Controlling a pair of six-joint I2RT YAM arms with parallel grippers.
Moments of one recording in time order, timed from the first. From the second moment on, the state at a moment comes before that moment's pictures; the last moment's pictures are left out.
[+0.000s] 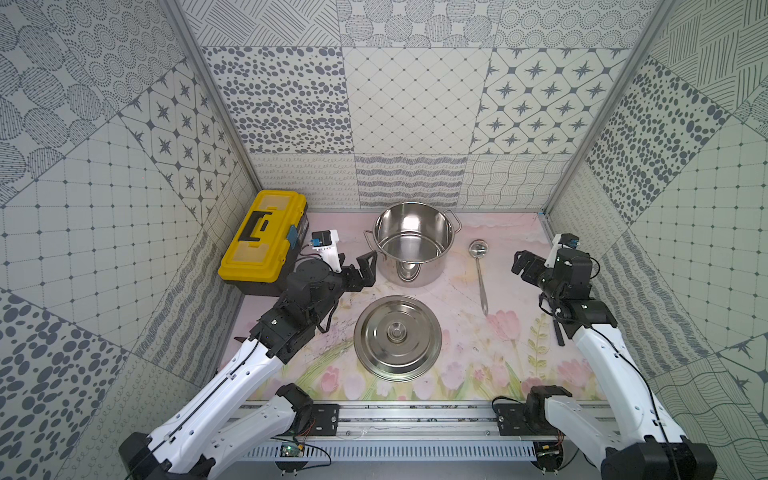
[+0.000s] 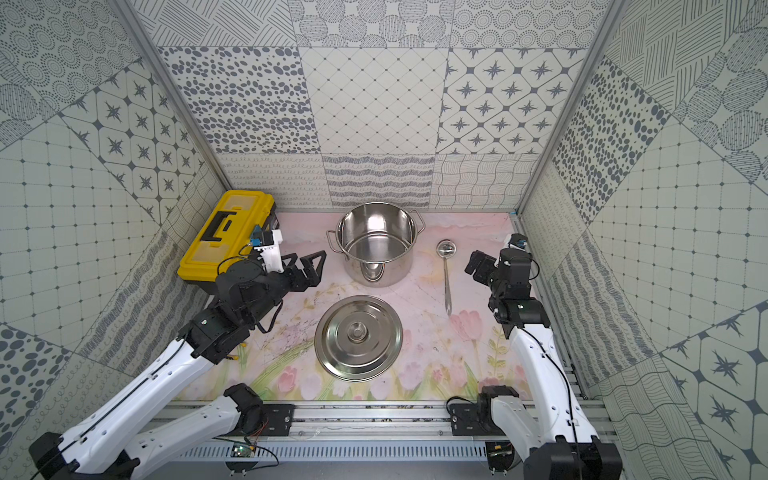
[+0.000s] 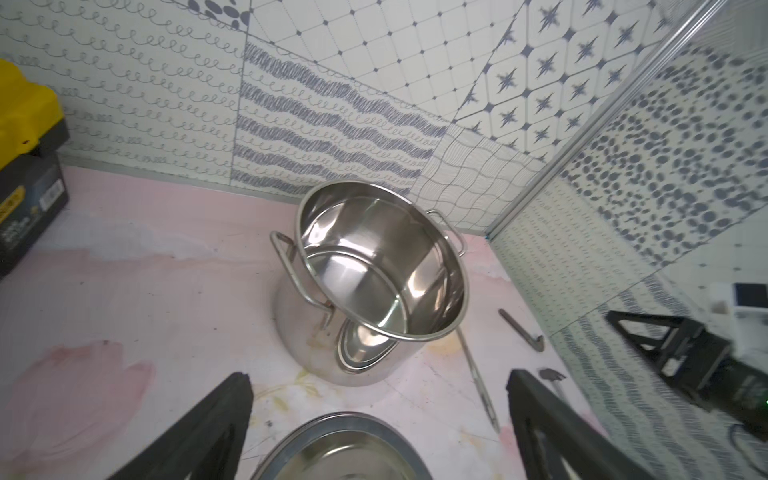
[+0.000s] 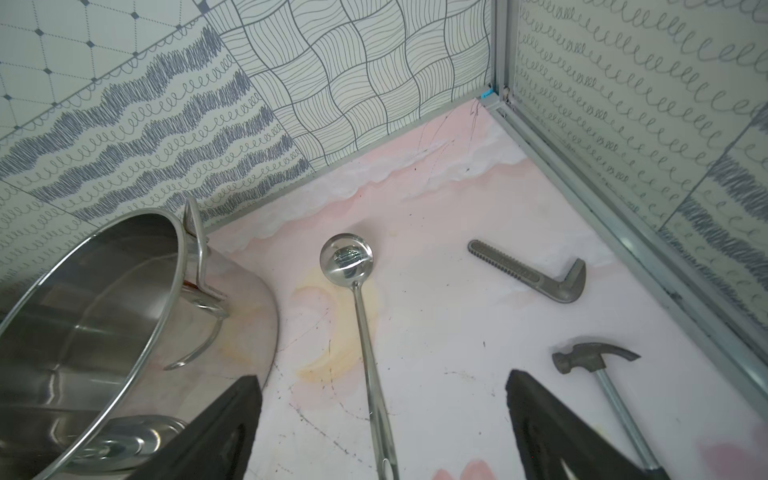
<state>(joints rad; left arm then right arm) -0.54 0.89 0.85 -0.21 -0.22 -0.40 0.01 0.96 0.79 -0.30 0.10 0.37</state>
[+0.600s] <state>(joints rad) -0.20 1.32 0.52 0.24 -0.30 -0.13 0.03 1.48 0.44 0.59 0.17 0.12</state>
